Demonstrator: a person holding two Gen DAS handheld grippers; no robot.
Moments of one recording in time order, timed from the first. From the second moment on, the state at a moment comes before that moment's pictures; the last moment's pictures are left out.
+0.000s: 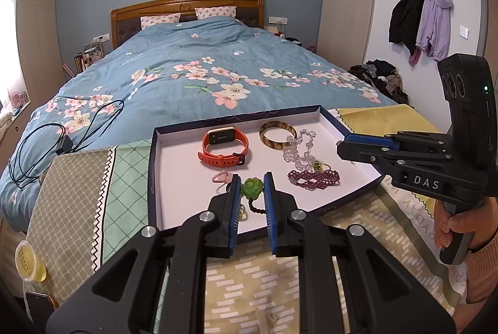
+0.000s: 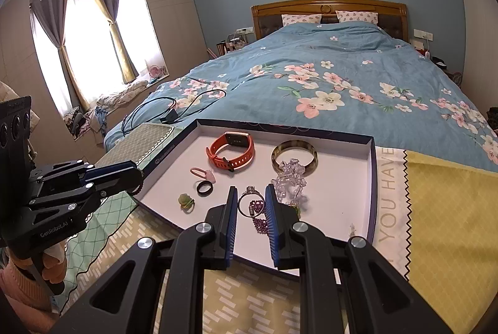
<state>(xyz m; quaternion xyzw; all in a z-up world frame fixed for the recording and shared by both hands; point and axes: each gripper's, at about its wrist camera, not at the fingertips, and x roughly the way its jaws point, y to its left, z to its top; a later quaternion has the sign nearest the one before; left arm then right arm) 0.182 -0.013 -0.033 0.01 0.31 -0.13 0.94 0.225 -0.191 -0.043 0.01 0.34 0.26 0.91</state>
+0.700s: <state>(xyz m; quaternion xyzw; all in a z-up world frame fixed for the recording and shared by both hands) 0.190 -0.013 -0.034 0.02 0.31 -0.13 0.94 0.232 -0.191 -0.047 0.01 0.34 0.25 0.91</state>
